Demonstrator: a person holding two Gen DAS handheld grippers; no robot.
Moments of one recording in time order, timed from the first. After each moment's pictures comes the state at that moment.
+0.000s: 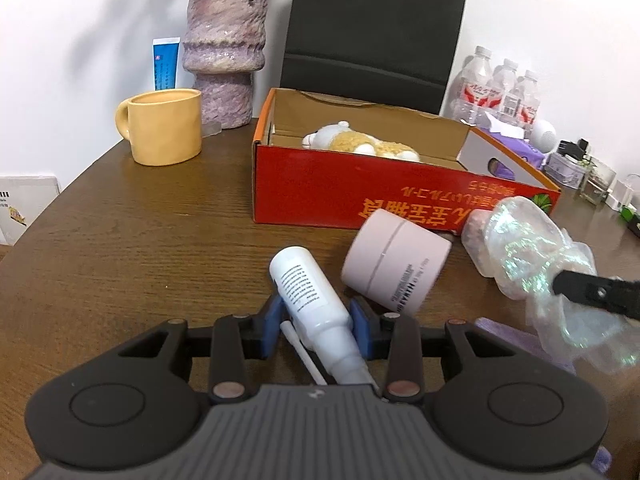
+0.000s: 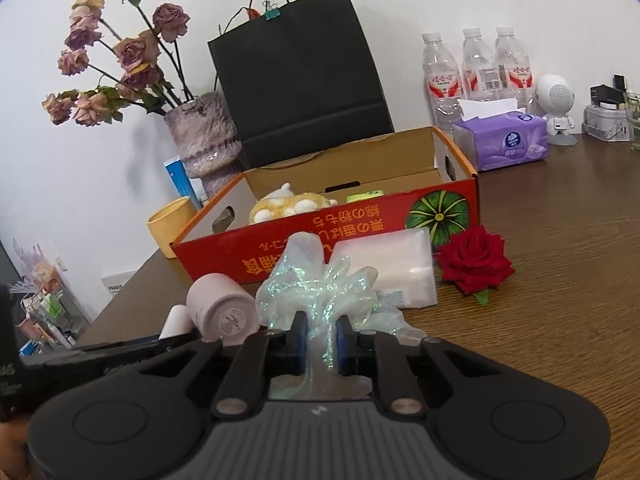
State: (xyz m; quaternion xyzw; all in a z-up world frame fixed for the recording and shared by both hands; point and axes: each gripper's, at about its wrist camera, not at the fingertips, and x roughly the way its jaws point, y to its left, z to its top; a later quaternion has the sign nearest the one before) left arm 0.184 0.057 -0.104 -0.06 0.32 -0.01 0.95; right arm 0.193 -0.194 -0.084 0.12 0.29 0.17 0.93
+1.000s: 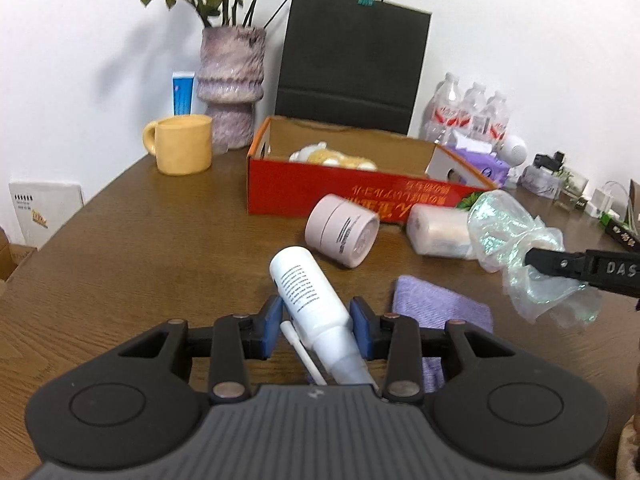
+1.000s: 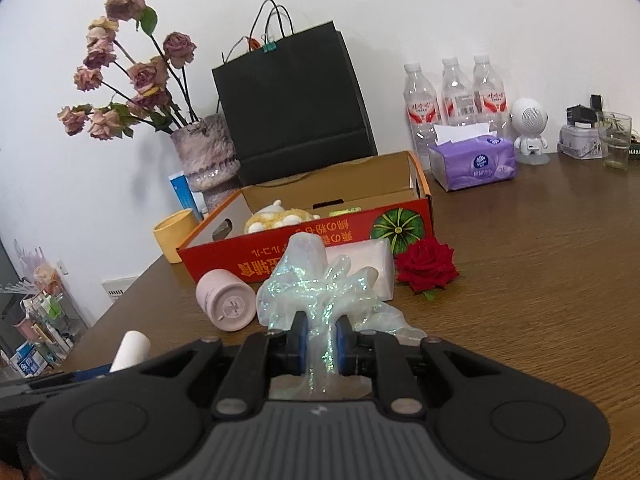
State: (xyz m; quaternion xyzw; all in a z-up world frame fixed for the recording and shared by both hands) left arm 0.086 0.022 -0.068 -0.06 0.28 0.00 0.96; right arm 0.139 -0.232 -0.067 0.11 0.26 0.17 0.94
